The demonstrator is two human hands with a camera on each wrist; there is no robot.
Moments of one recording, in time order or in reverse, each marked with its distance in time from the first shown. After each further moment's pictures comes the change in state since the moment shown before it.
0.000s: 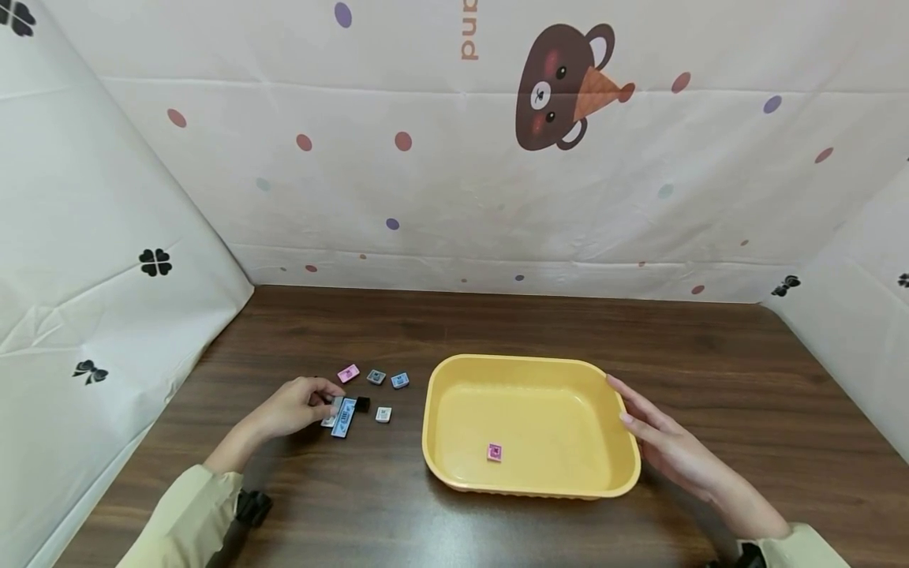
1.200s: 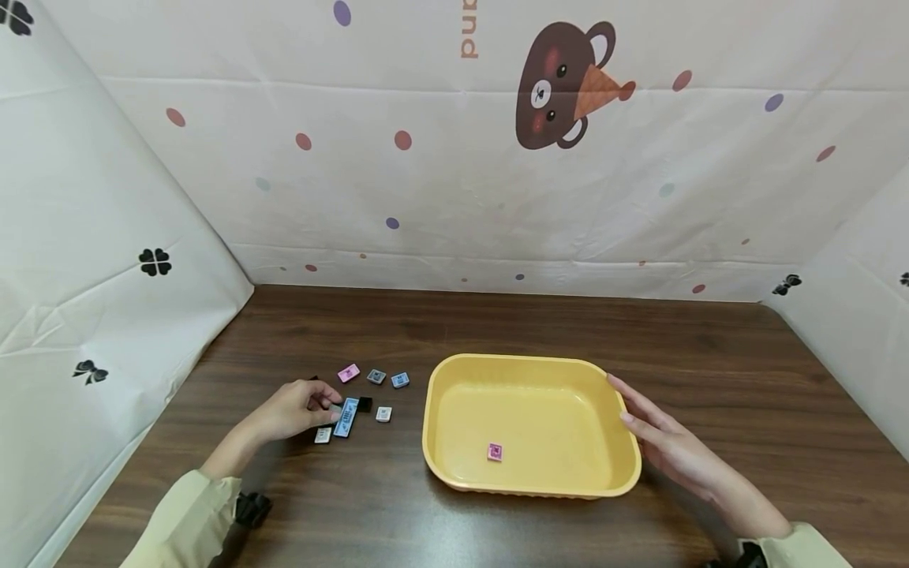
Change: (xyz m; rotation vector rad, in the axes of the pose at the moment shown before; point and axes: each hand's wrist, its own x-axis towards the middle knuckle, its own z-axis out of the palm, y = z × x) left_hand -0.004 0.000 0.001 0.028 -0.008 -0.015; right_hand 0.001 0.002 -0.002 -0.023 0.015 0.031
